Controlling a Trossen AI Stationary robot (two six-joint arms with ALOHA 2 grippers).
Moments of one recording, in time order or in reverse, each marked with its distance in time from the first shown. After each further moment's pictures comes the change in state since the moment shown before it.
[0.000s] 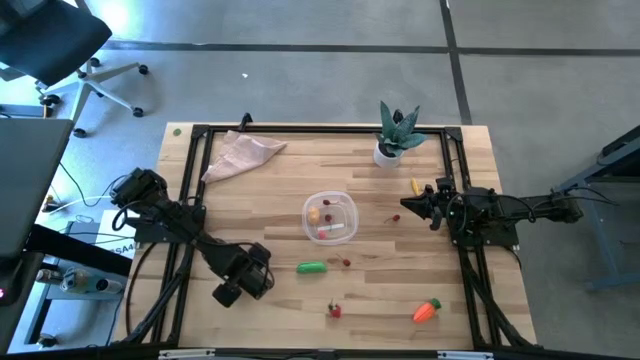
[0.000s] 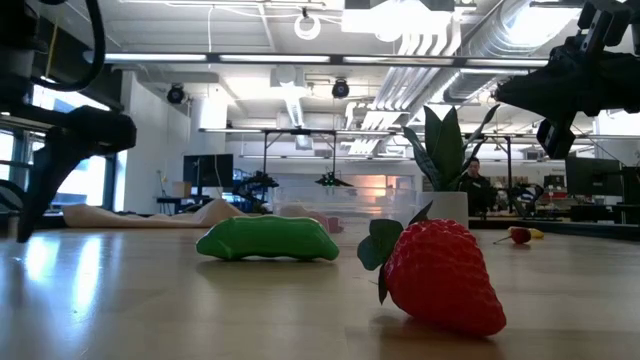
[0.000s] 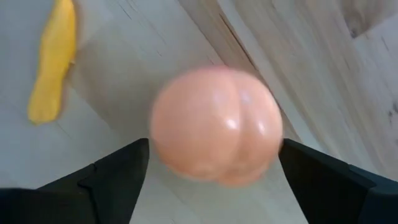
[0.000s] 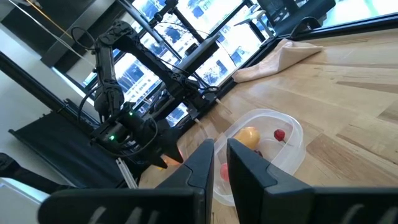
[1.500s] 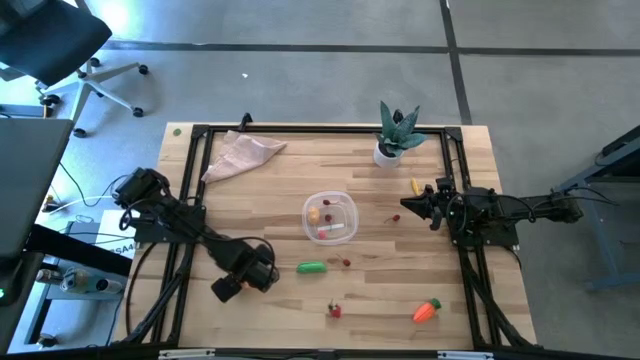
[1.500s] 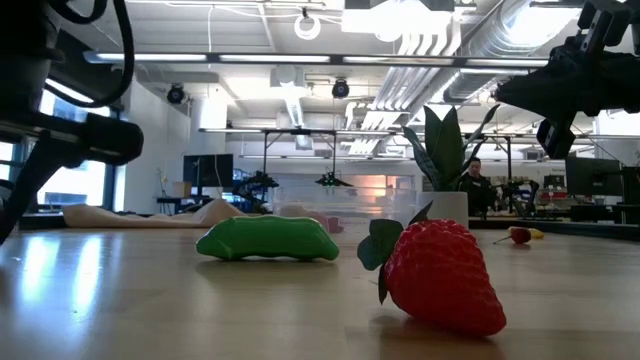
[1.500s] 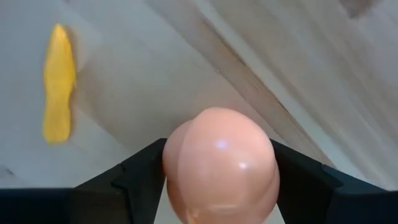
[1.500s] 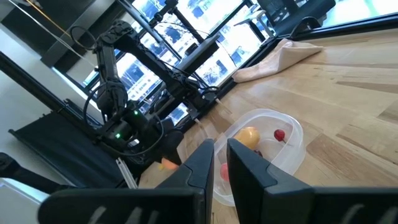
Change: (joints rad) left arm 0.055 0.012 -0.002 -0.007 0.094 0.231; right arm 0.000 0.000 0.000 0.000 0.000 0.000
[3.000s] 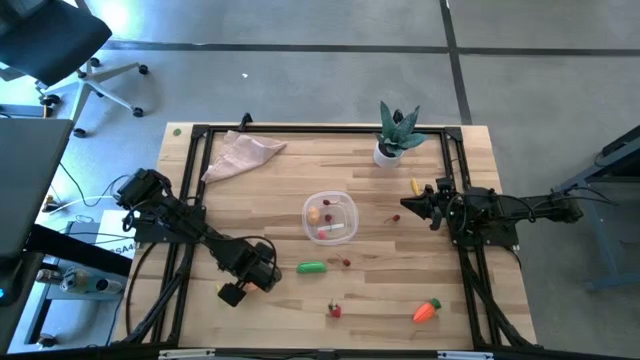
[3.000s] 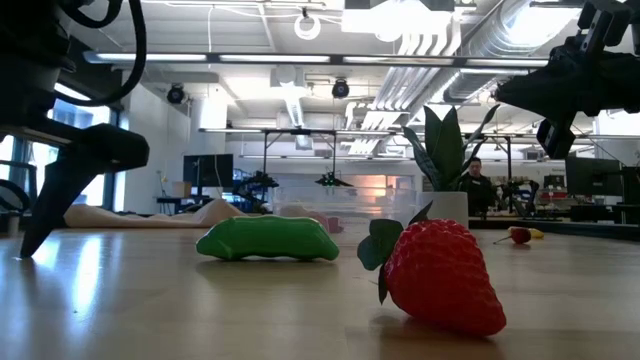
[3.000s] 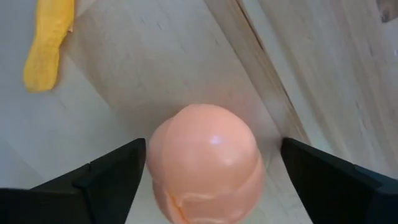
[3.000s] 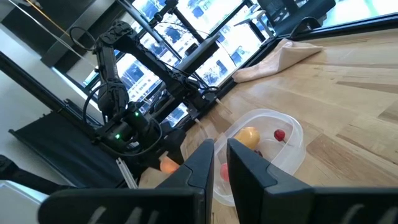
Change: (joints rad) left arm 0.011 0.021 0.004 0.056 0.016 -0.232; right arm 0.000 0.000 0.000 0.000 0.000 0.000
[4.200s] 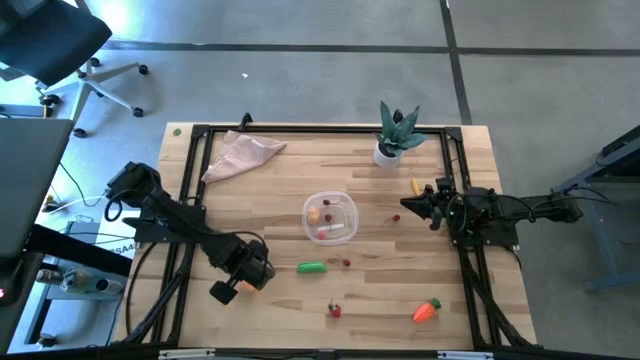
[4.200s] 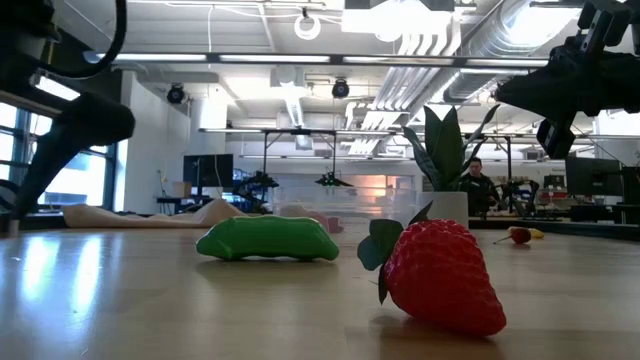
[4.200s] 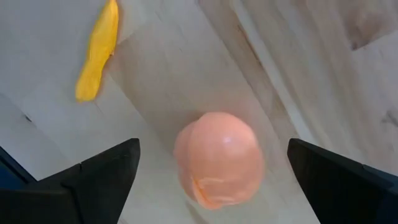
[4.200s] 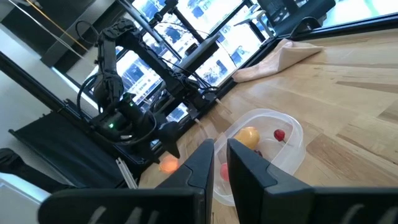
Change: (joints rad) left arm -0.004 -0.104 -0.002 -0.096 0.003 0.000; right arm 0.000 0.000 0.000 0.000 0.000 0.000
